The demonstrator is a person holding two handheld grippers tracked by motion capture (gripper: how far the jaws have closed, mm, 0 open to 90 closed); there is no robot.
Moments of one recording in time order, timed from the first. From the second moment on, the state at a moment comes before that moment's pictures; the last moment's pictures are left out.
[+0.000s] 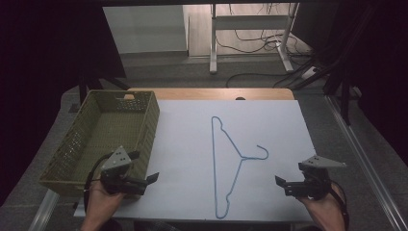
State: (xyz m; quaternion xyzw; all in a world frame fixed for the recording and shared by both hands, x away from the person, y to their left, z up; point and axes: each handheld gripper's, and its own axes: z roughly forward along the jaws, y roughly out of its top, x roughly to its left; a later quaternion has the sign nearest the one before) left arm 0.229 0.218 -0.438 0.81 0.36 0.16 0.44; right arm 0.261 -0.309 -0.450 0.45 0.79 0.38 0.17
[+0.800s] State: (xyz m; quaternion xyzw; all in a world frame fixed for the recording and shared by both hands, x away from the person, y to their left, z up) left arm 0.254 0.159 -0.451 0.83 0.31 0.10 0.45; right arm 0.292 -0.295 -0.446 0.44 0.80 0.37 0.17
